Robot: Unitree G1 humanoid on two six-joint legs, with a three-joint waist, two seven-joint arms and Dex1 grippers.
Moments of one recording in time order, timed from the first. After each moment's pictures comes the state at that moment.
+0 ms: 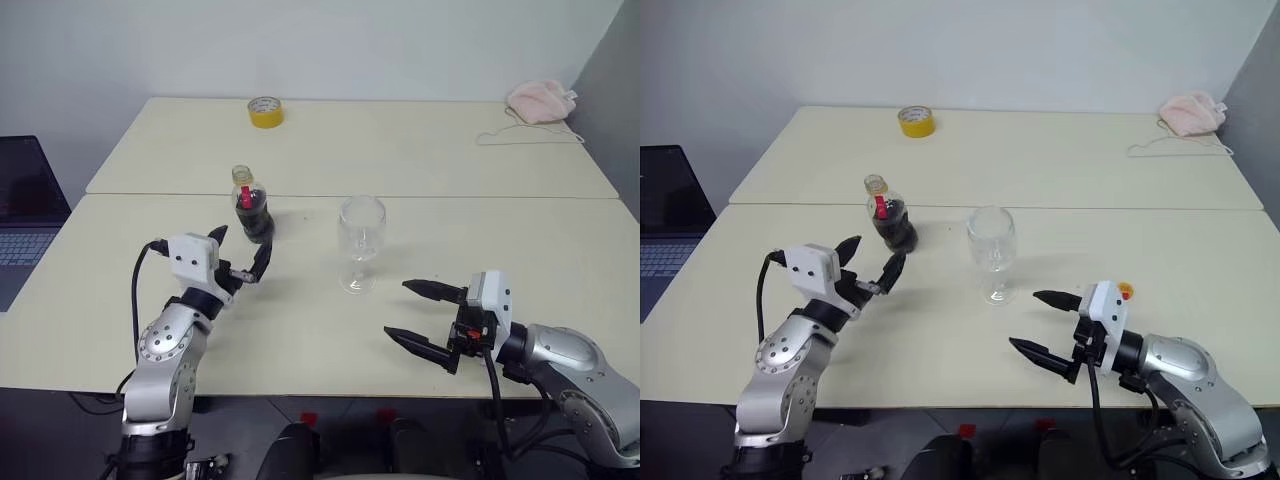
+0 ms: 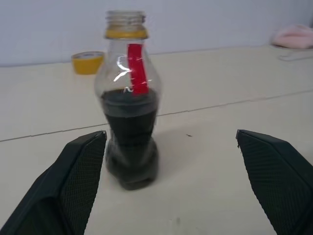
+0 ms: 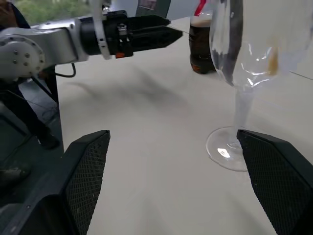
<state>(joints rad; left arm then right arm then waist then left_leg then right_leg) -0.13 0.30 0.16 -0.20 -0.27 0.21 -0.30 0.05 -0.61 0.00 -0.64 0.58 0.48 0.79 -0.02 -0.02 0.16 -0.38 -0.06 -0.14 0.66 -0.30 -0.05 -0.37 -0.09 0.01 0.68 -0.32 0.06</state>
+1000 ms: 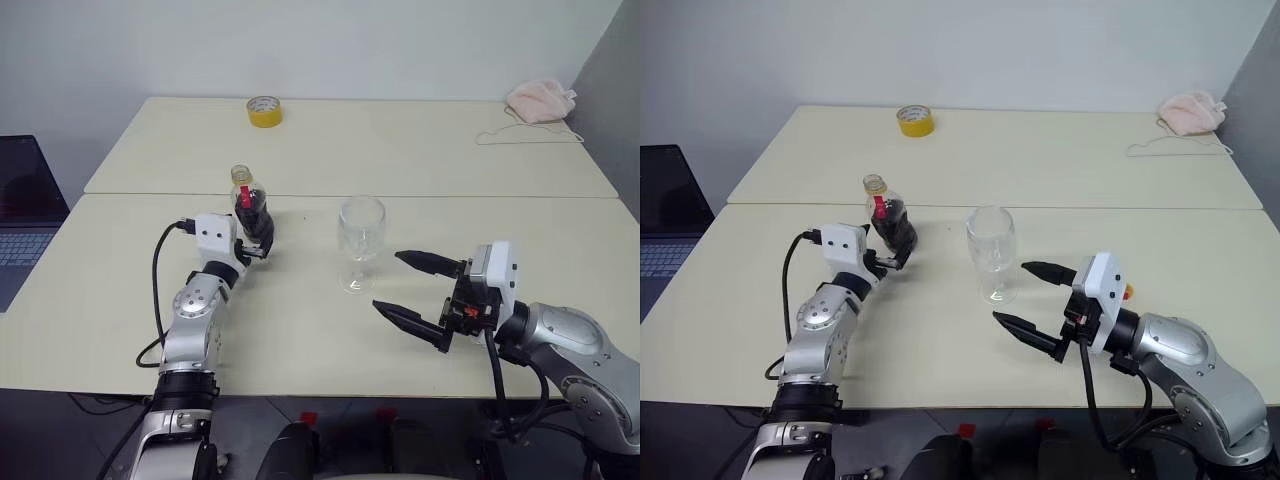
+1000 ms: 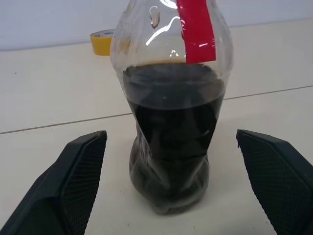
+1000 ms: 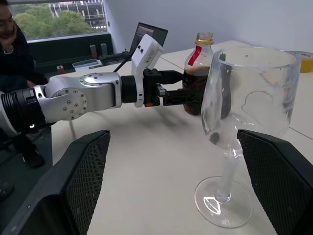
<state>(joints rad) -0.39 0.28 0.14 0.25 -0.15 0.05 -0.27 -0.08 -0.61 -0.02 -0.73 0.66 0.56 0.67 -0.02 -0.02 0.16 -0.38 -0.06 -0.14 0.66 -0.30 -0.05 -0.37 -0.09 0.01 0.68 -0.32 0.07</state>
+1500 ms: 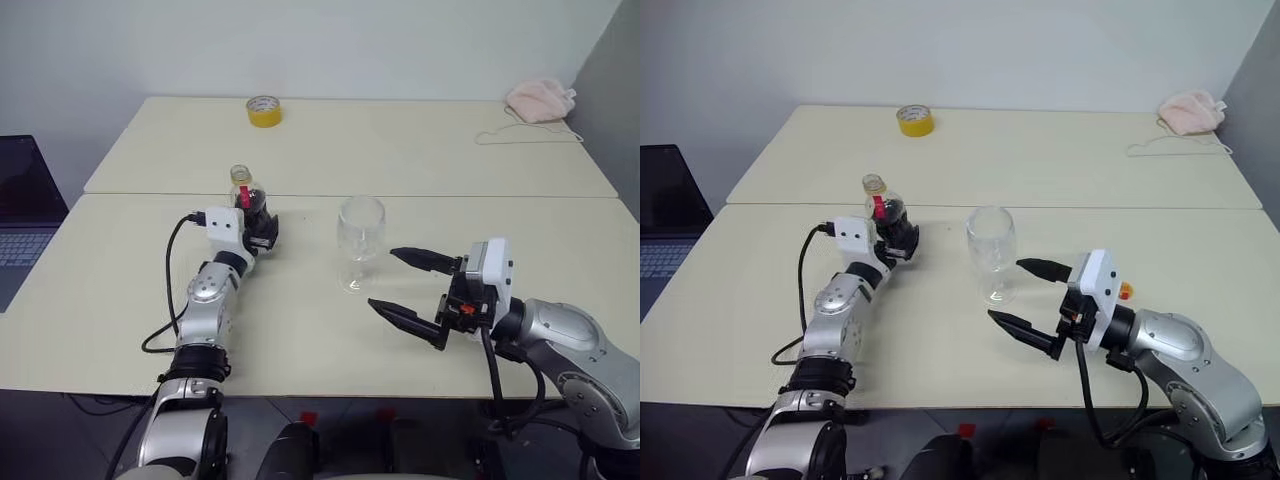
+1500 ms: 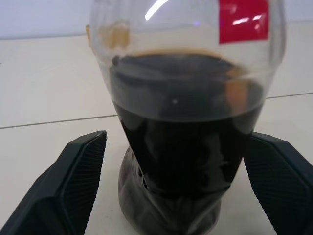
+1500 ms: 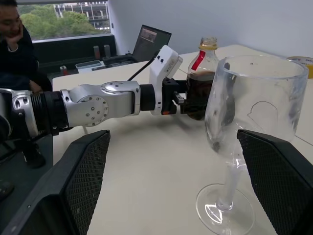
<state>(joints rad) -0.54 0.26 0.14 0.54 -0.15 -0.07 -0.27 -0.10 -0.60 0.00 -0.72 0.66 0.56 0.67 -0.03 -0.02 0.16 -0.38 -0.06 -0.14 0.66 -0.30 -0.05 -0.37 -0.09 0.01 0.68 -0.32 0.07</state>
